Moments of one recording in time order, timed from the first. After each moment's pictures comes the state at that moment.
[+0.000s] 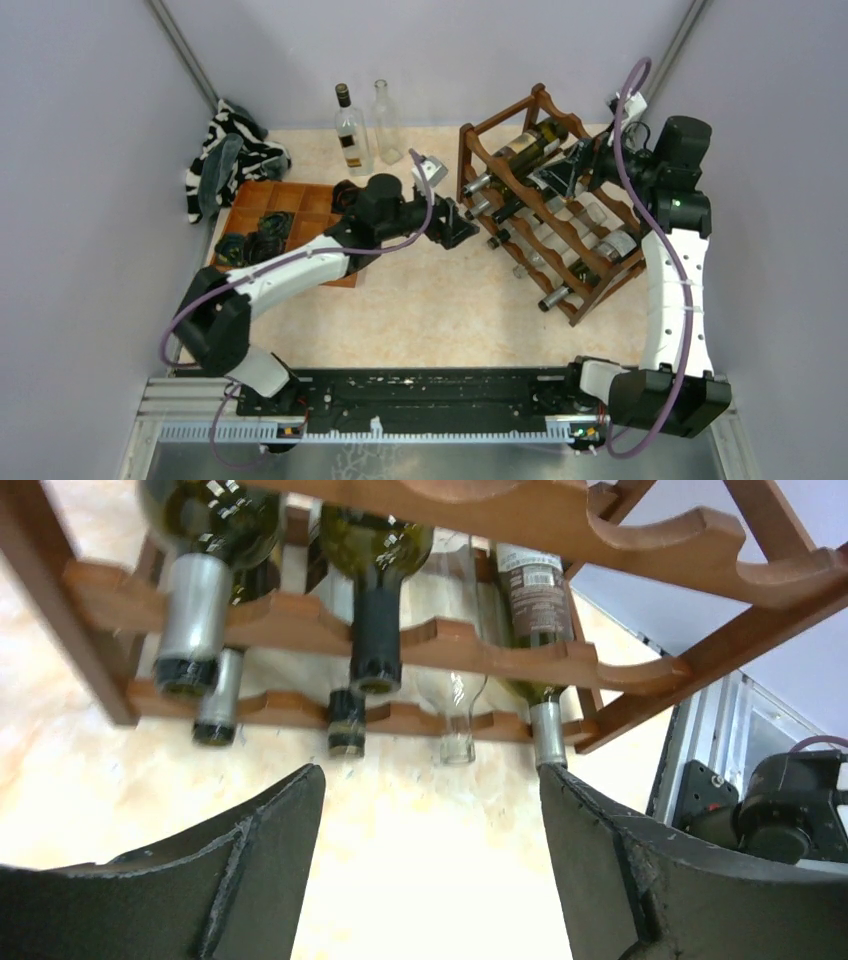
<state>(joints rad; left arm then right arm) -0.77 1.60 1.11 0.31 0.34 -0.28 -0.19 1.18 1.37 -0.51 -0.92 -0.02</state>
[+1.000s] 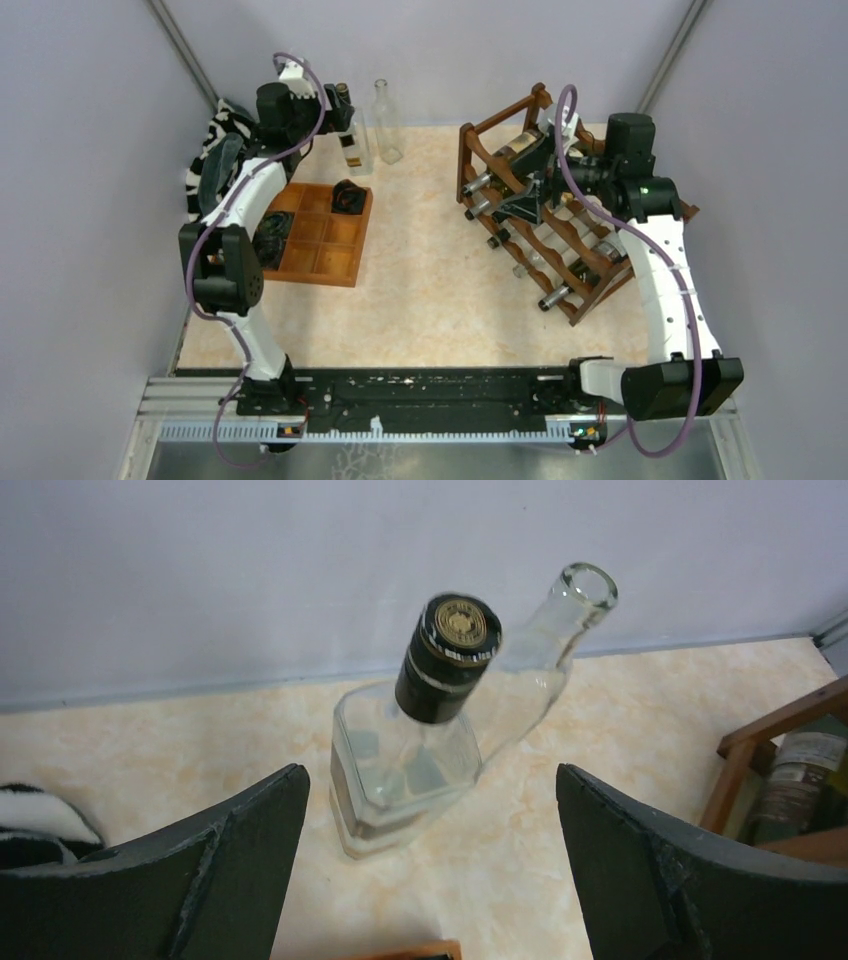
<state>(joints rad) -0.11 1.81 1.54 0.11 0.20 -0.21 0.07 1.23 1.43 -0.70 -1.11 -0.43</state>
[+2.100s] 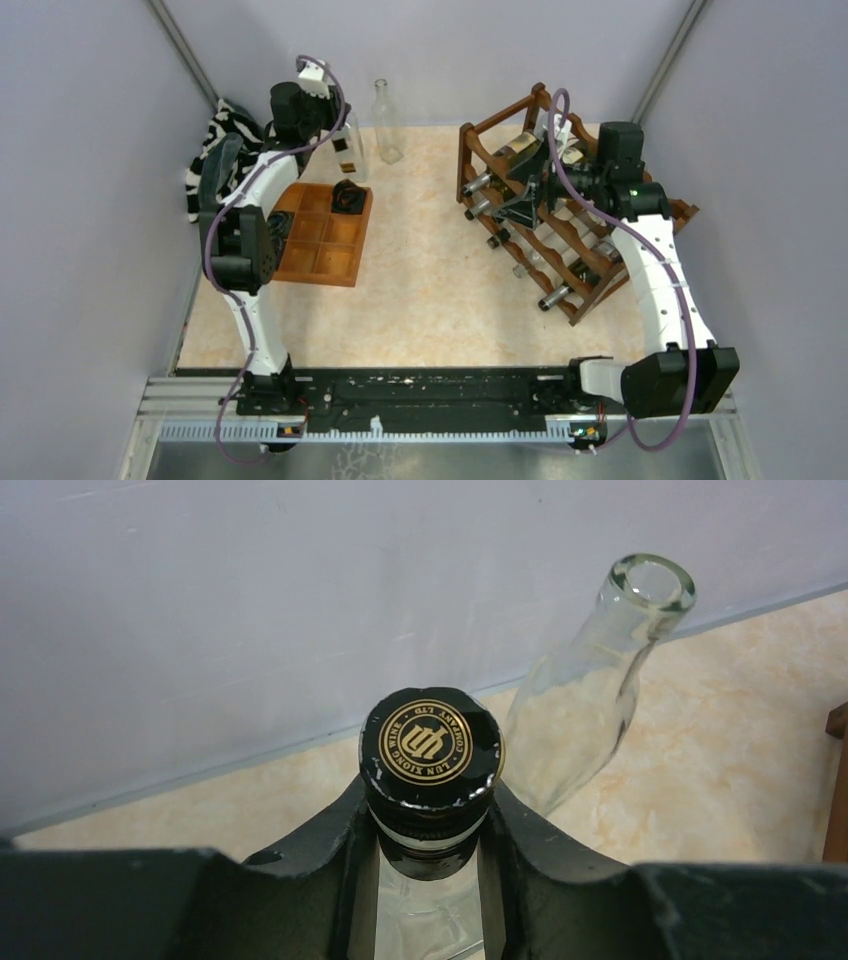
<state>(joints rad) -0.11 2.07 1.73 0.23 0.26 -0.02 0.07 1.24 1.33 -0.61 -1.12 -0.38</state>
